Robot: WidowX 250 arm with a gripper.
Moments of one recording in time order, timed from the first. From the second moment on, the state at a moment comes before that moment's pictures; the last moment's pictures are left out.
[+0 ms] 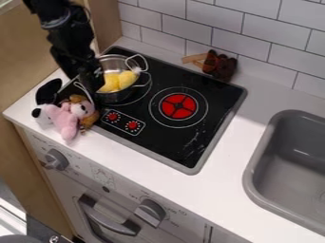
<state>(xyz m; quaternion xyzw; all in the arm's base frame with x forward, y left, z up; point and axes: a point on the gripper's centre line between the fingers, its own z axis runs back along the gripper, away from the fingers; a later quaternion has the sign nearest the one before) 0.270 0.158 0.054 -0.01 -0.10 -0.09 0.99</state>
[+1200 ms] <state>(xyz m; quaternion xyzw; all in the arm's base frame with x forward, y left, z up) 0.251 0.158 0.028 0.02 -0.13 -0.09 0.99</state>
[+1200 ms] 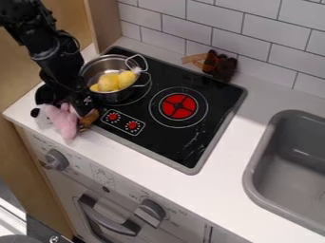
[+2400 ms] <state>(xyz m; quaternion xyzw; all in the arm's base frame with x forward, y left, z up) 0.269 0.154 0.051 -0.03 -0.10 -0.08 0.99</state>
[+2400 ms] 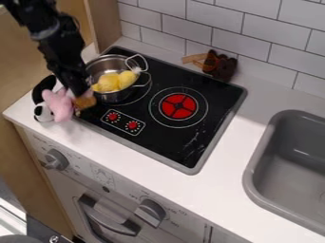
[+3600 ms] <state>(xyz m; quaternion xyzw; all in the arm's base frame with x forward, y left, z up) 0.344 0.152 0.076 -0.03 -0.12 -0.05 0.99</state>
